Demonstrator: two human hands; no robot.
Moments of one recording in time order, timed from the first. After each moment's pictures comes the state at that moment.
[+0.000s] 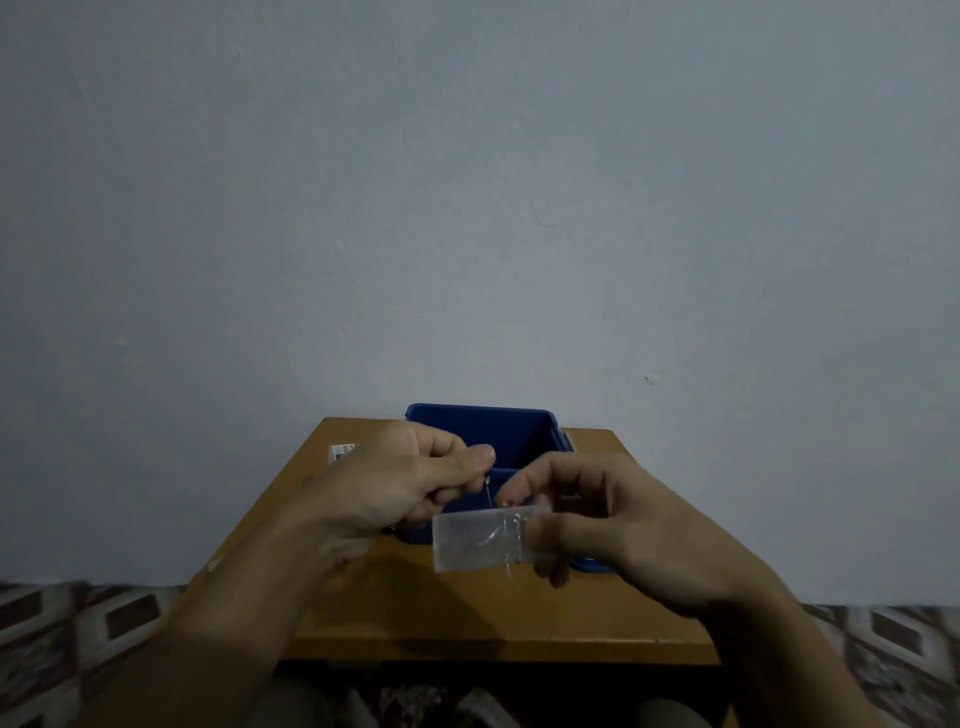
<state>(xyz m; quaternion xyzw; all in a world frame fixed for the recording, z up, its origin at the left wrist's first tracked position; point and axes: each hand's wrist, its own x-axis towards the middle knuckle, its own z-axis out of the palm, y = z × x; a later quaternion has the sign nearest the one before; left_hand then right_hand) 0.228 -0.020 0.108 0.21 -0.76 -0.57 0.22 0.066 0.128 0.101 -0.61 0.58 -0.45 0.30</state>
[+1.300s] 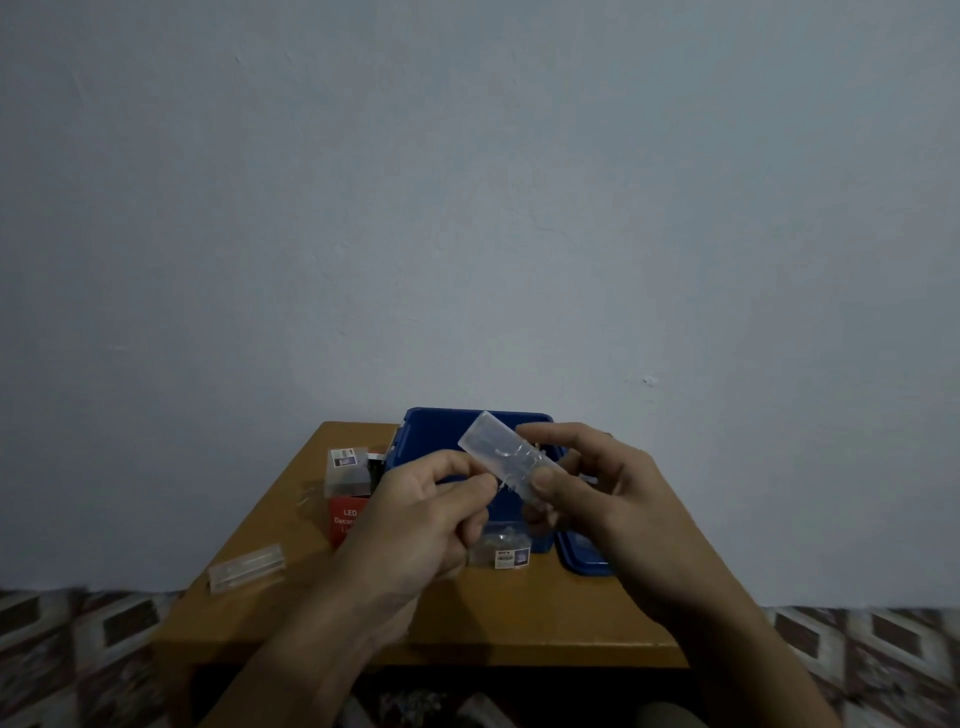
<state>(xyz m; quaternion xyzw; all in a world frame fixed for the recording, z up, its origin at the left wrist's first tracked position) 0.223 0.015 0.079 0.19 -0.63 -0.67 0.34 0.069 0.118 0.085 -0.54 0.55 -0.60 0.19</state>
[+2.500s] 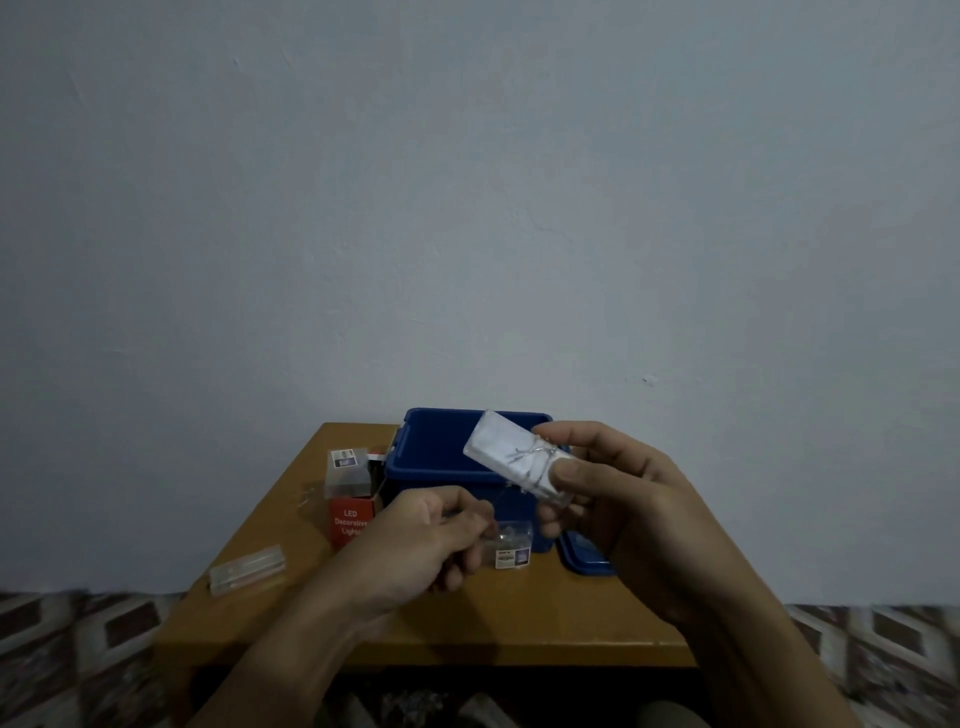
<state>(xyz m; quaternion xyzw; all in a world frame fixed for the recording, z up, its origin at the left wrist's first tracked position) 0.222 -0.006 0.063 0.24 -0.73 -0.60 0.22 0.065 0.125 0.092 -0.47 0.45 -0.68 0.35</state>
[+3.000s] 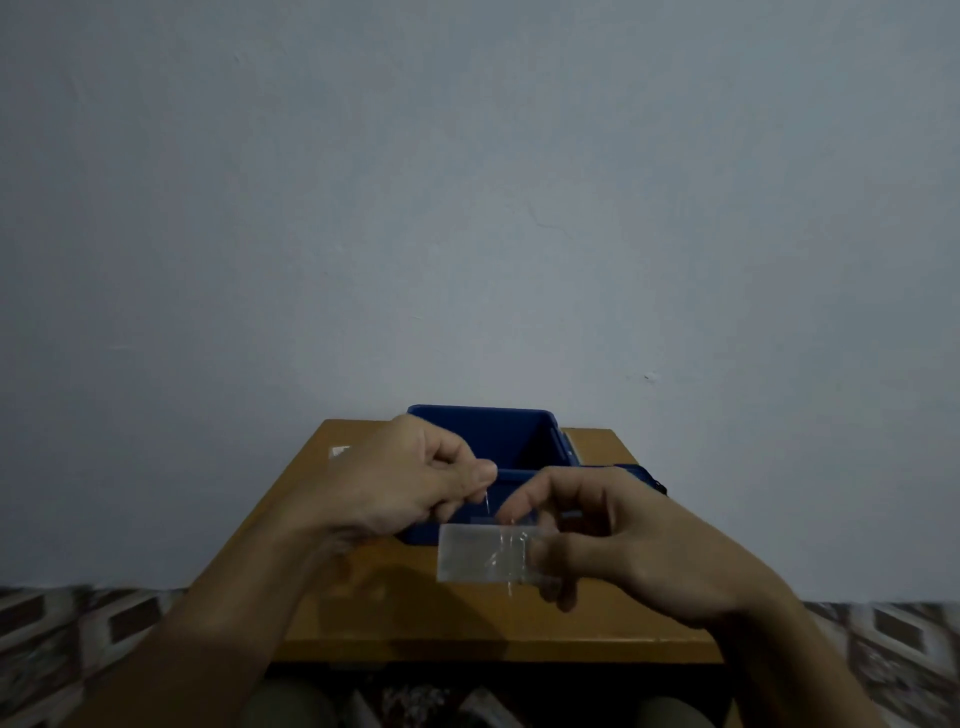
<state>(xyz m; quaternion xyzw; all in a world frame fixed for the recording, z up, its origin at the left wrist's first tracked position) 0.232 -0.014 0.118 0.22 -0.83 -0.47 0.20 0.067 0.136 0.101 -0.61 0.58 -0.43 0.33</state>
